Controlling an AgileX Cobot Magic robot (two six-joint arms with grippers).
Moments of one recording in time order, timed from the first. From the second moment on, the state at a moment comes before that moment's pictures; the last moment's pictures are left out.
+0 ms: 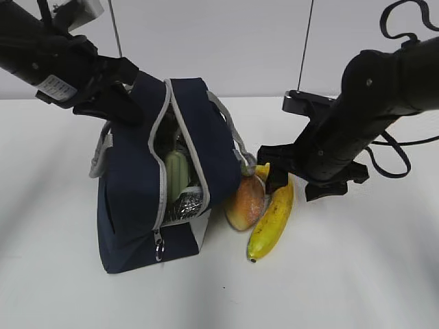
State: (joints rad) left arm -0.27 1.65 -1.30 -0.61 0.88 0.42; right arm 0.36 1.84 -1.15 0.19 0.60 0.20
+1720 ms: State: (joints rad) left arm -0.27 1.65 -1.30 -0.60 0.89 0.42; right arm 0.31 1.94 -1.73 -0.15 1.09 0.25
